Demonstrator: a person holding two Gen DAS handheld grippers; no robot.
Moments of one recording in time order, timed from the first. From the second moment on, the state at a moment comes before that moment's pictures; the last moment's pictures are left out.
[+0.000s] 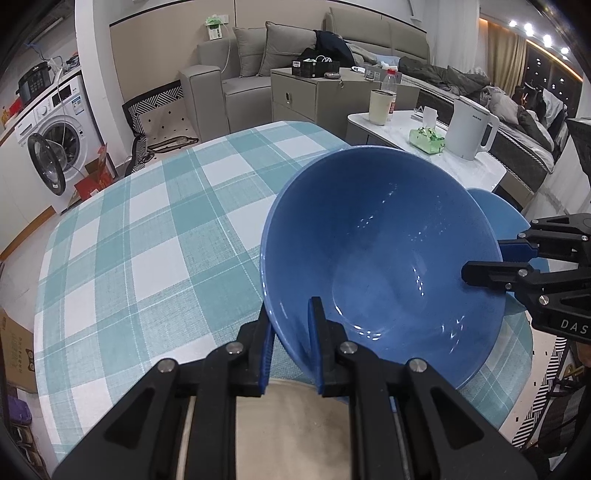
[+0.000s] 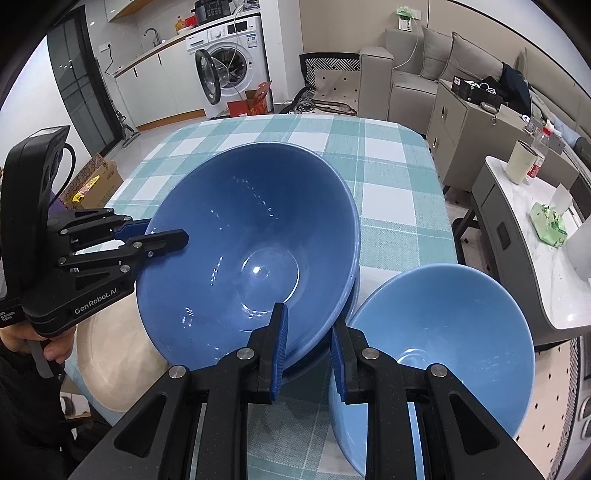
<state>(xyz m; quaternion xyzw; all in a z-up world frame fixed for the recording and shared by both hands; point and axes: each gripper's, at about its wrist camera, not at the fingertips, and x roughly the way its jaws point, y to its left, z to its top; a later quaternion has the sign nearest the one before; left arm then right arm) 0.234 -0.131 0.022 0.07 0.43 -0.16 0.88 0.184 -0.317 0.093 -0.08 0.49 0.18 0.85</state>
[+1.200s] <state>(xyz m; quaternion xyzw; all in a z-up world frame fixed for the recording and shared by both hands) 0.227 -0.140 0.017 0.12 0.42 -0.15 0.88 0.165 -0.290 0.088 -0.22 0.46 0.15 0.85</state>
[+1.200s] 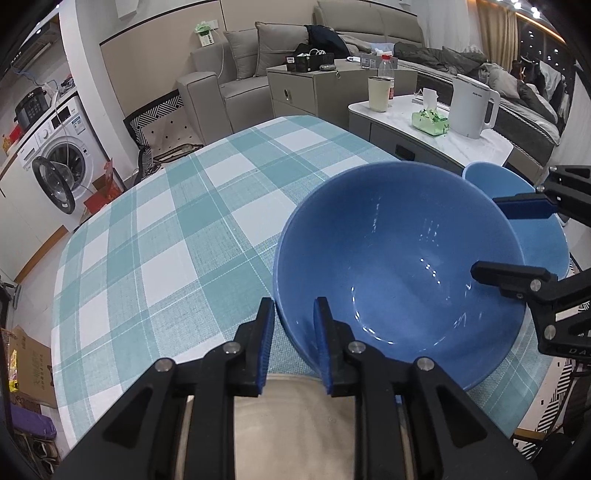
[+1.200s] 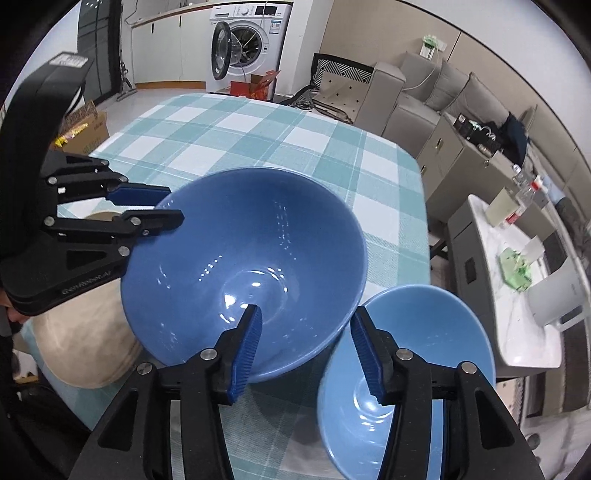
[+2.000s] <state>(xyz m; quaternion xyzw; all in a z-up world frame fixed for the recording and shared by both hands) 0.202 -0.153 0.059 0.09 0.36 -0.21 0.91 0.138 -0.344 0.139 -0.10 0.37 0.12 0.91</state>
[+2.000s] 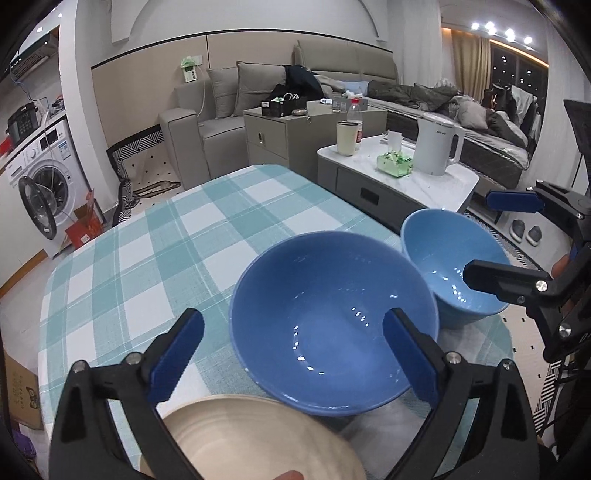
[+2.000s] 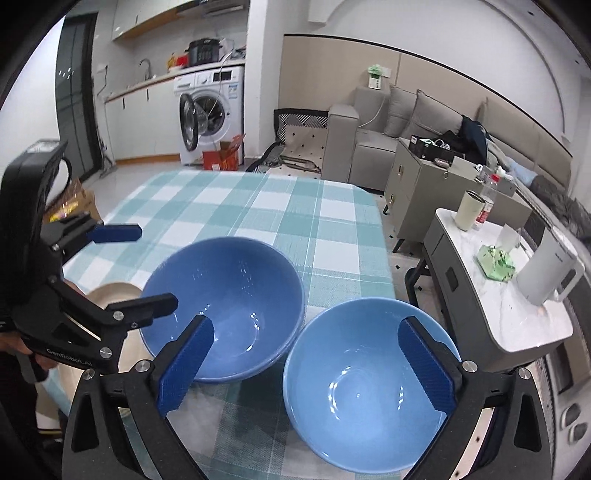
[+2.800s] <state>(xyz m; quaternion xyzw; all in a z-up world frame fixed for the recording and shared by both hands) 0.210 -0.179 0.067 0.06 0.37 -0.22 0.90 0.104 -0.430 0.129 -0.02 0.37 0.03 0.93</state>
